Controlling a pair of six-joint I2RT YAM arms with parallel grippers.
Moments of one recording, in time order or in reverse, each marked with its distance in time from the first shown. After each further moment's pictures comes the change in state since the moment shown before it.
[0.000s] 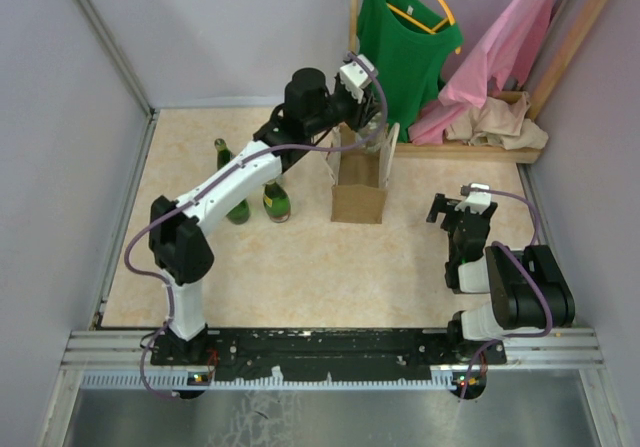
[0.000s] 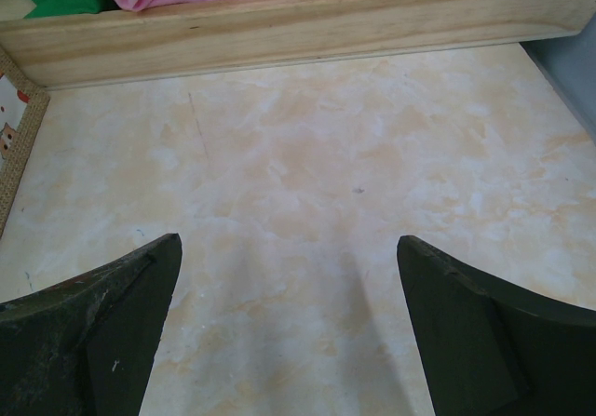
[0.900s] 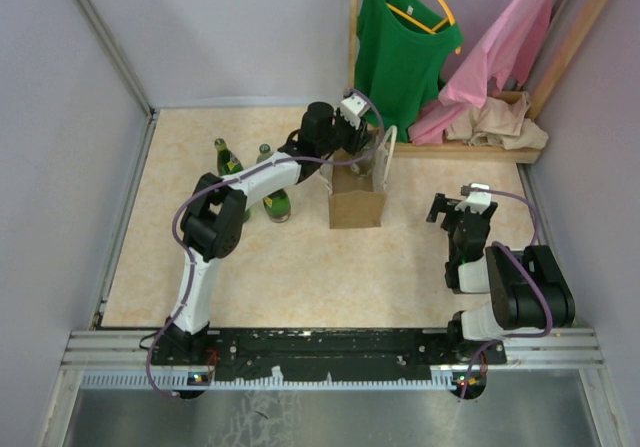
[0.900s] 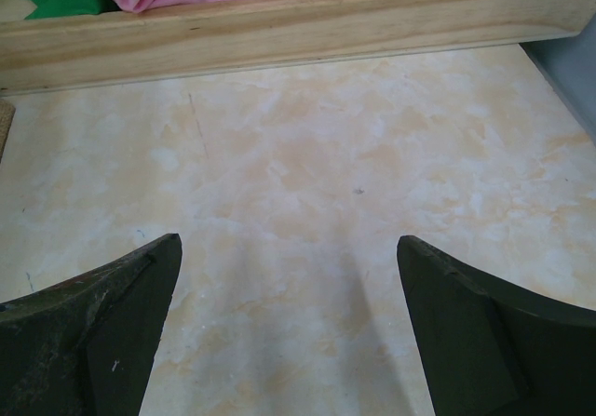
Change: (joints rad) left arm 0.071 0.300 -0.135 0.289 0.033 -0.085; right arm 0.000 -0.001 0.000 0.001 0.000 0.000
